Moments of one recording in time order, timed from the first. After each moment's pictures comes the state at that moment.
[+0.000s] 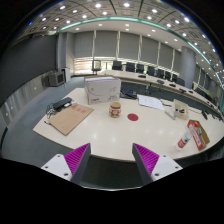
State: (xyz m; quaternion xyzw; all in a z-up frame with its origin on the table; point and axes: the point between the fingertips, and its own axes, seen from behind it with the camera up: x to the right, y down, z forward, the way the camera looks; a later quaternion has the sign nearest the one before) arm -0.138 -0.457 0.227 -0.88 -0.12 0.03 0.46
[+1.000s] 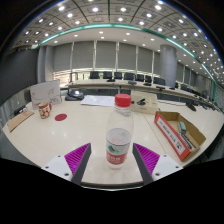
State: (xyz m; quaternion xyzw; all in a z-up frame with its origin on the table) arm 0.293 -0.268 0.096 -0.85 -0.04 0.00 0.52
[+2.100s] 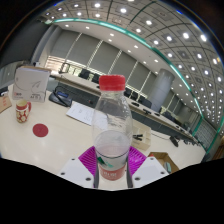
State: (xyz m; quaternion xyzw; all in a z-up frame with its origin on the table) arm 0.232 -0.105 0.168 -0.81 -0.10 -0.19 0.54
